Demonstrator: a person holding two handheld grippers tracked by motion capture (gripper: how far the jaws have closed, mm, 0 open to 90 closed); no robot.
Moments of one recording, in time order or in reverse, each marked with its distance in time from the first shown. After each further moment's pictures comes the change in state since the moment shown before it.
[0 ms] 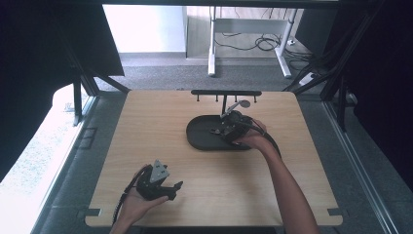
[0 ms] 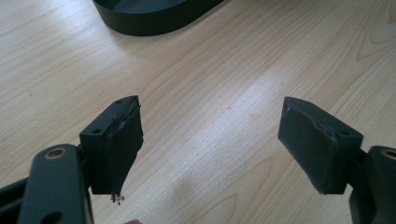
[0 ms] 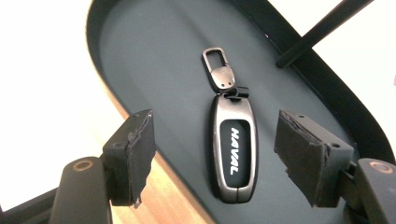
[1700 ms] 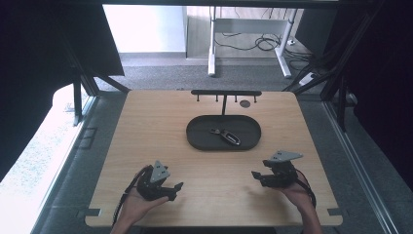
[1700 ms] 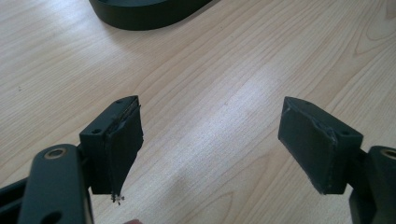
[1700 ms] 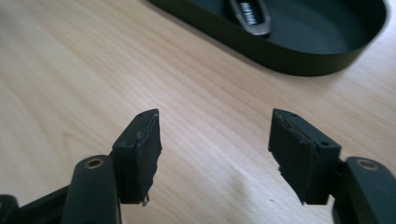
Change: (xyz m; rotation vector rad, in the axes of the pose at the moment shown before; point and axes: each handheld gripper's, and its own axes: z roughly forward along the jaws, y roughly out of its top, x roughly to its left) left arm 0.000 -0.002 0.003 0.008 -0.018 -0.007; right arm 0.045 -0.182 -0.066 -0.286 0.004 0.221
